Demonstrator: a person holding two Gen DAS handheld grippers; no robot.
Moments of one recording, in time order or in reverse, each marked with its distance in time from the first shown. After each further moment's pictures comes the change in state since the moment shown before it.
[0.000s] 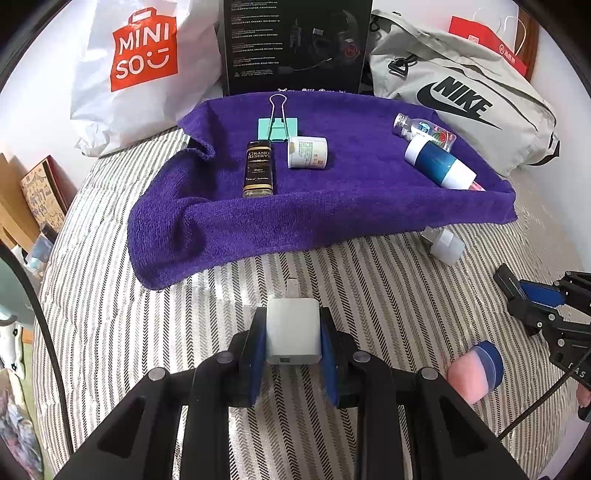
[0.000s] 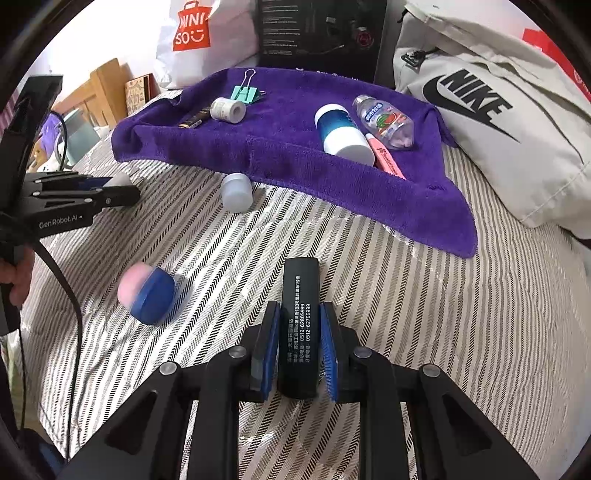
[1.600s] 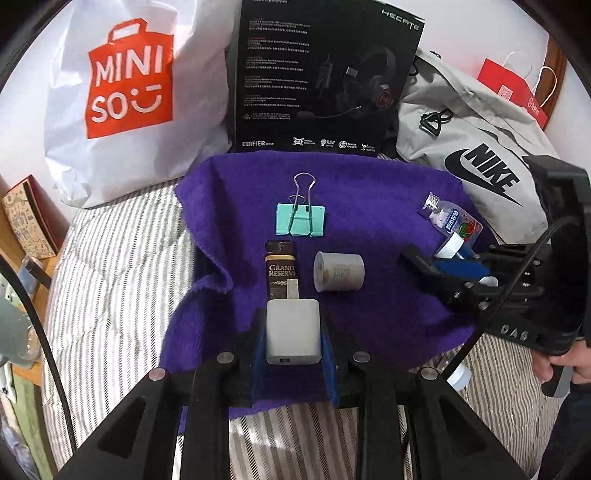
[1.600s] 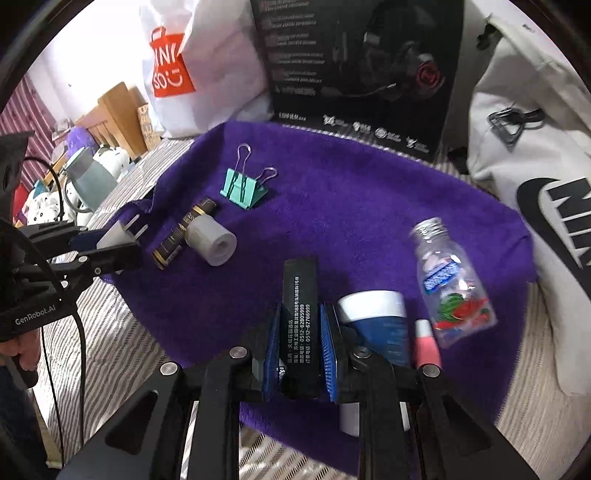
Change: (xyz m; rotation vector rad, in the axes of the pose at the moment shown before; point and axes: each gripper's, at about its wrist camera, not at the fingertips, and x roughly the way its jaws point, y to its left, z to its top) left arm 0.023 0.034 0.101 -0.039 -0.020 -0.081; right arm 0.074 -0.017 0.160 -0.036 0.016 0.192
